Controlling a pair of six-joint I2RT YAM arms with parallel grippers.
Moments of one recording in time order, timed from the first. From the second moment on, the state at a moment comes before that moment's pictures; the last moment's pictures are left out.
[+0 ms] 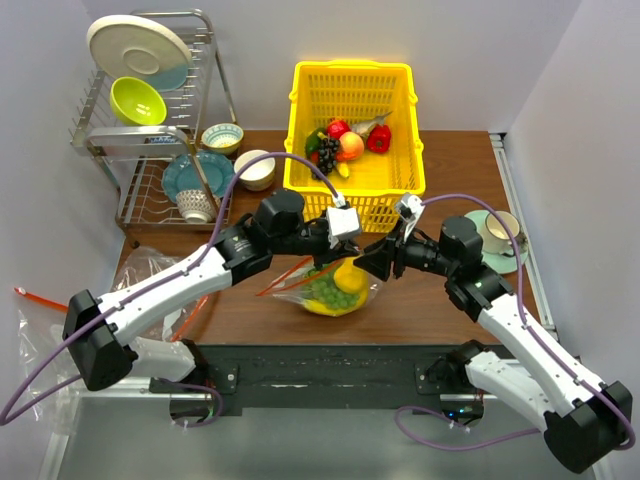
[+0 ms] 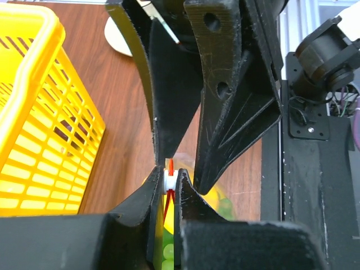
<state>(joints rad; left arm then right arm) -0.88 1.31 1.13 -0.19 0.46 0.25 0.48 0.85 0.67 -0.05 -0.65 0.27</state>
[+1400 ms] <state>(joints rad) -0.88 1.12 1.07 -0.27 0.46 0.25 0.57 0.78 0.71 -0.03 -0.56 0.30</state>
